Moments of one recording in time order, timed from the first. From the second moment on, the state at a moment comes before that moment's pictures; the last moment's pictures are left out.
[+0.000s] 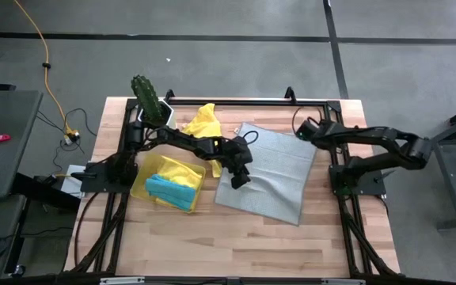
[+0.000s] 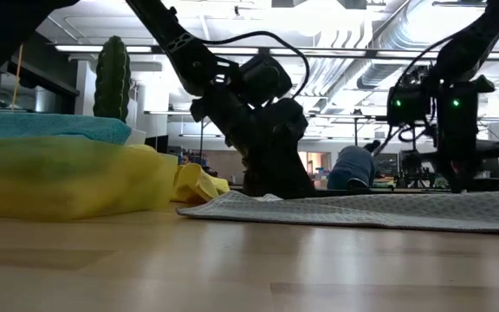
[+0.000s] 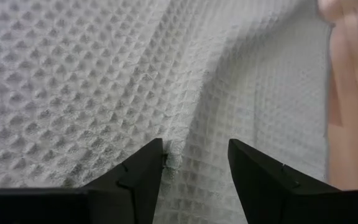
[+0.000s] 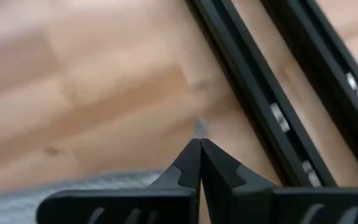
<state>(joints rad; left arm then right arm) 0.27 2.13 1.28 -0.01 0.37 -0.24 -0.64 1.26 0.46 -0.66 0.55 1.30</state>
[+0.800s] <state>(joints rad) 0.38 1.76 1.41 -0.03 0.25 -0.07 -0.69 1.23 0.44 -0.56 0.34 0.99</state>
